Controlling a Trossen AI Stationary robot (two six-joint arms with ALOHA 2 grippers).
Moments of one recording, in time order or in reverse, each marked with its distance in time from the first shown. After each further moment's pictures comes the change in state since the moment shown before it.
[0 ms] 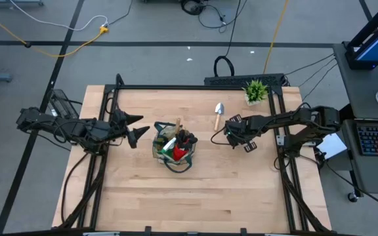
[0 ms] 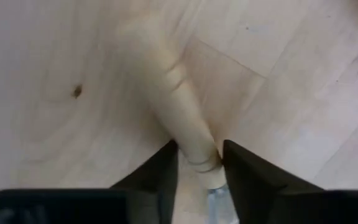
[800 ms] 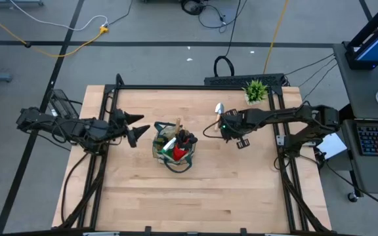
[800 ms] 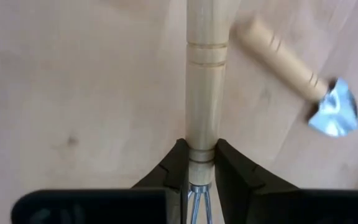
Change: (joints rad) left arm 0.000 0.000 0.000 0.062 0.002 -0.008; right arm 0.000 0.002 0.222 -0.159 -0.075 0.109
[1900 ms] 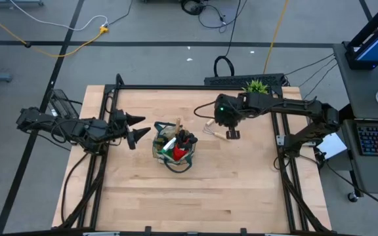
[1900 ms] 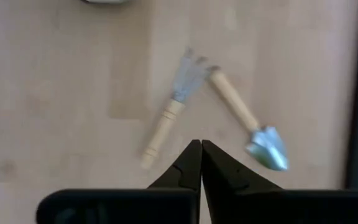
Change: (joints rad) left arm 0.000 0.000 0.000 0.020 0.063 0.017; right arm -0.034 -0.001 0.402 -0.237 -0.155 0.264
